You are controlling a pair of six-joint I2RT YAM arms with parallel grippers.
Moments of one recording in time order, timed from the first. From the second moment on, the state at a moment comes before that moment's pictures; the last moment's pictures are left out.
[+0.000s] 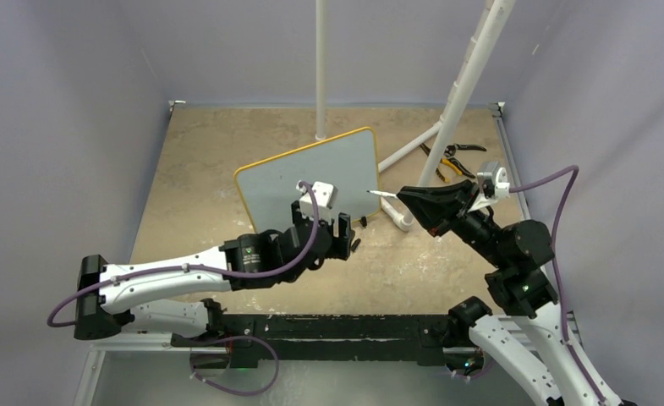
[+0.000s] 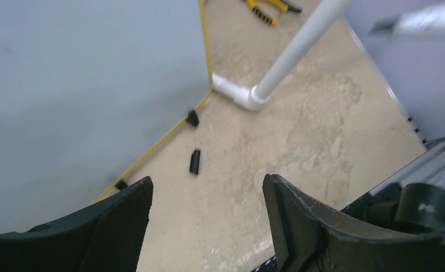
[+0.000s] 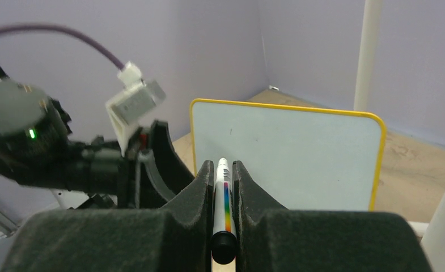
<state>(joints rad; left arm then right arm) -1.29 1.15 1.03 -0.41 -0.70 -0.64 0.48 0.51 0.77 0.05 -0.38 0.38</state>
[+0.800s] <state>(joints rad) -0.08 1.15 1.24 -0.44 0.31 -0.23 0.48 0.66 0.80 0.05 -0.38 0.37</state>
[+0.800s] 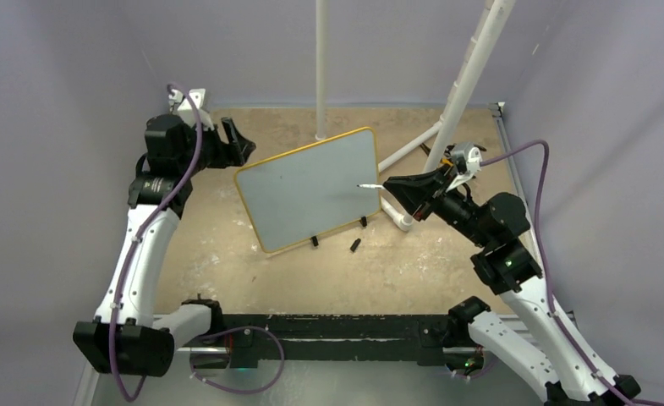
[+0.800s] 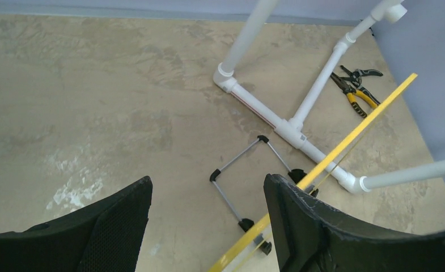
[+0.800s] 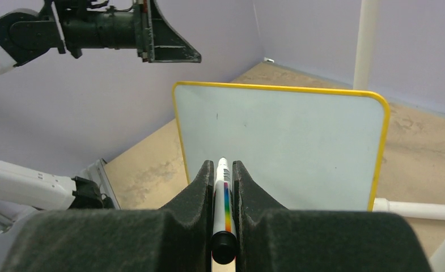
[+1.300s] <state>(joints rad) -0.03 0.88 1.03 -0.49 0.34 -0.32 0.48 0.70 0.76 0.12 -0.44 0.37</state>
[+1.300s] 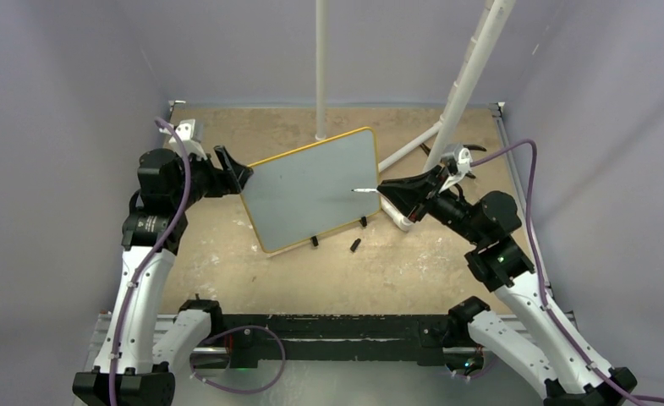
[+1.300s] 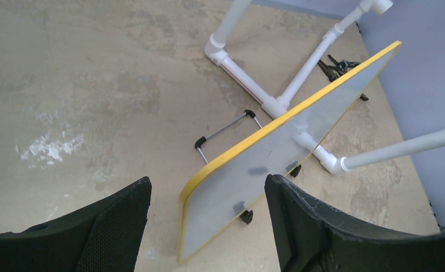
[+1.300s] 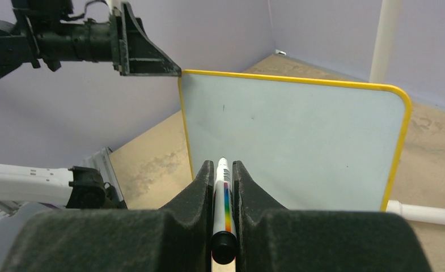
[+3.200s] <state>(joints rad) -0.41 0.95 0.80 -0.34 0.01 -0.61 0.48 0.64 0.70 0.13 -0.42 0.36</state>
